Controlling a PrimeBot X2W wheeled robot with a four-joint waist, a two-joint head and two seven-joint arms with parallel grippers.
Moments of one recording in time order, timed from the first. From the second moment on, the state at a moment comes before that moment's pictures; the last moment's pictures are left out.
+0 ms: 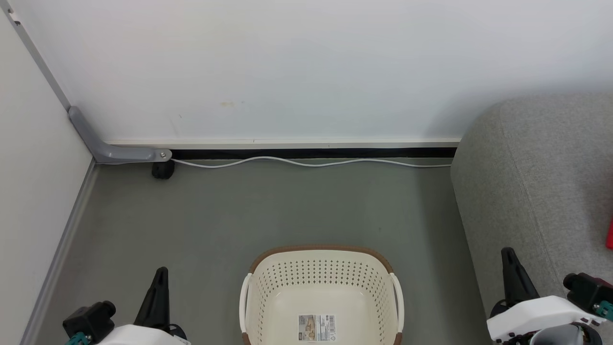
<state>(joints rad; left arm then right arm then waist) 0.00 0.03 0.03 0.36 -0.52 -0.13 -0.17 -0.09 -0.03 -0.02 0.40 0.51 0.13 -0.17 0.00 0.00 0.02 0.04</state>
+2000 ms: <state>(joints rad) -0.03 0.03 0.06 0.31 -1.18 -0.13 0.00 -0.09 -0.03 -0.09 0.33 1.17 0.13 0.00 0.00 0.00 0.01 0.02</state>
